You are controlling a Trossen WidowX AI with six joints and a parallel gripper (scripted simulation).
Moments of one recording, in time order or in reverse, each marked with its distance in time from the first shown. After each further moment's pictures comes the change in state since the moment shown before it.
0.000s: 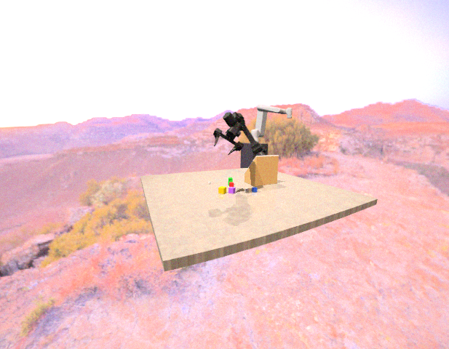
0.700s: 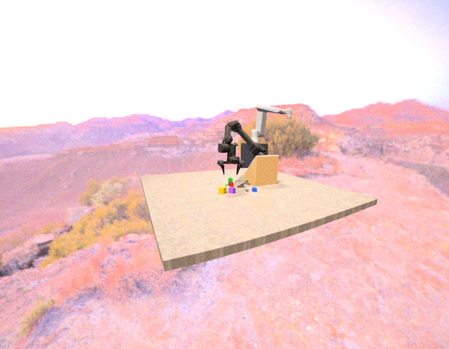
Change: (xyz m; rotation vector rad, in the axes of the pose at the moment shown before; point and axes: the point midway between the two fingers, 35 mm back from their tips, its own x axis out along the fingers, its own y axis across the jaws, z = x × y) arm 0.000 0.120 -0.257 -0.086 0.479 0.561
